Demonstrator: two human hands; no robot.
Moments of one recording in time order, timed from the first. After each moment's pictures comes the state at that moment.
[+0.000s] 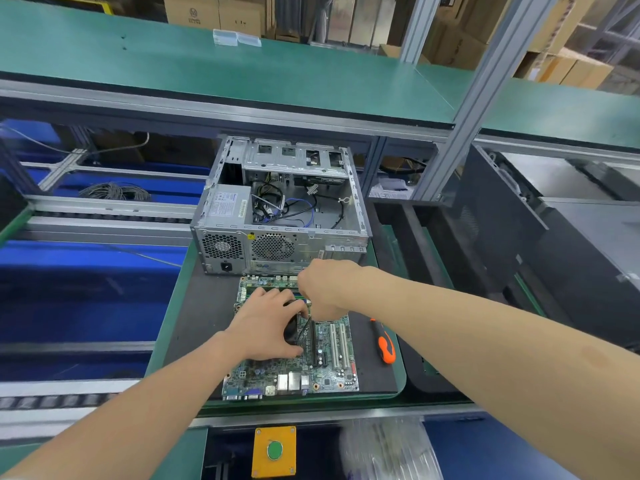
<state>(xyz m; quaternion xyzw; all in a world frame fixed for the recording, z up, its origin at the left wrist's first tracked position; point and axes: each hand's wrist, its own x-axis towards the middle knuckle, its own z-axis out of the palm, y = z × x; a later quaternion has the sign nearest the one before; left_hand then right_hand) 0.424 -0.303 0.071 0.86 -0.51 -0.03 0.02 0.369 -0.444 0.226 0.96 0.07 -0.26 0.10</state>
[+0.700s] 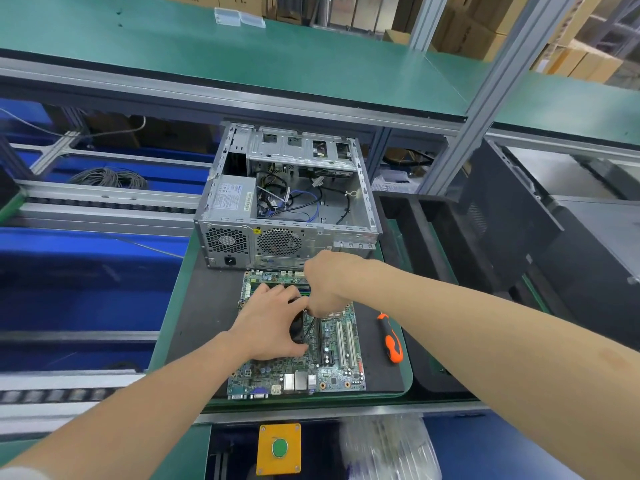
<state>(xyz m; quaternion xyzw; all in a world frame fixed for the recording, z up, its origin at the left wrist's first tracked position) 0.423 -0.300 0.074 0.86 -0.51 -0.02 0.06 0.390 -0.435 0.228 0.95 0.00 -0.32 0.07</state>
